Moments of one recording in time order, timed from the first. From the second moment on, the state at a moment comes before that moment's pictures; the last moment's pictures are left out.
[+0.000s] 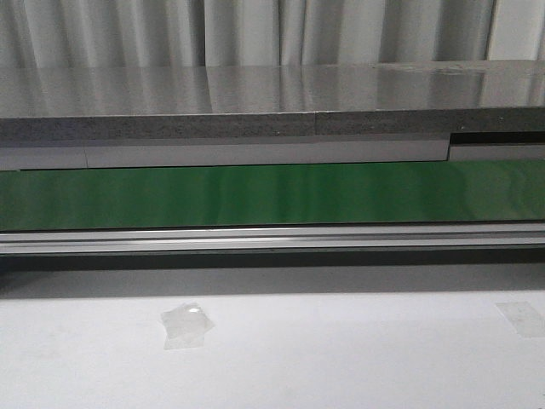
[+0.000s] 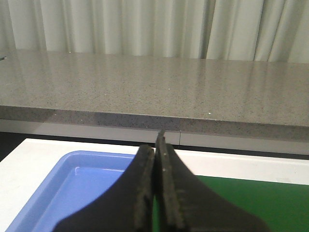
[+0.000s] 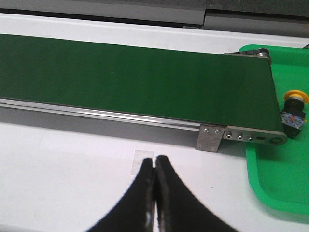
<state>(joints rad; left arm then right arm) 0.10 0.45 -0.36 -0.17 0.05 0.11 -0.06 0.39 -0.53 0.23 0.72 -0.25</state>
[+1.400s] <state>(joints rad) 0.10 0.45 -0.36 -0.17 0.05 0.11 0.09 0.01 0.01 0.10 0.12 -0.10</state>
